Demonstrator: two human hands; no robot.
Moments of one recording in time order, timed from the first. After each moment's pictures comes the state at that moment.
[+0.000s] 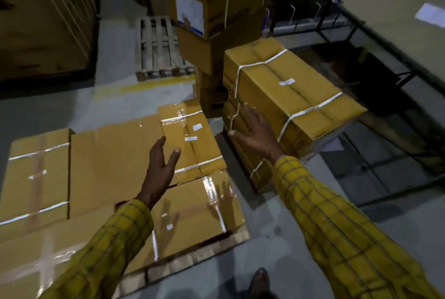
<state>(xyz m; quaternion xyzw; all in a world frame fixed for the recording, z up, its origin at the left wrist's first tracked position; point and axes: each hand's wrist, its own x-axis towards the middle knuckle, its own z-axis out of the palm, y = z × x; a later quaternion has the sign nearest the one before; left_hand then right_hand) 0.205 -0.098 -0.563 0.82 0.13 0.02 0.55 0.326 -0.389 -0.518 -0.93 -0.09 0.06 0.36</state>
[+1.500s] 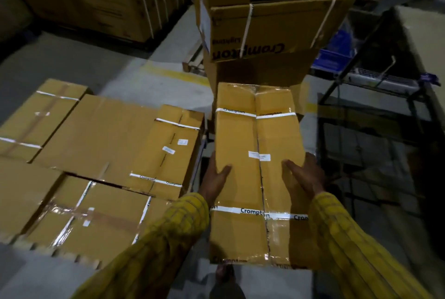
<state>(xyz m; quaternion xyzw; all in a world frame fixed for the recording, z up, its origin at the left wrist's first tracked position) 0.556 -0.491 -0.604 0.66 0.33 0.08 0.67 0.745 -0.704 -0.593 -0.93 0.00 0.21 0.32</state>
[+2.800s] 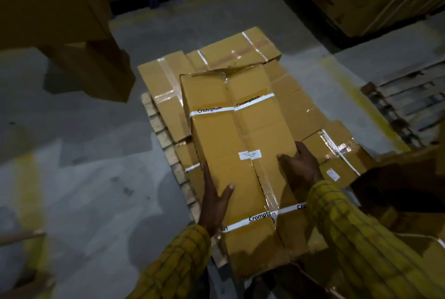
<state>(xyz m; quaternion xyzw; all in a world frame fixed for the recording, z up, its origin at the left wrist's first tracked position) 0.149 -0.238 -0.722 0.42 0.61 0.36 0.58 0.412 -0.160 -0.667 -0.79 -0.39 0.41 0.23</state>
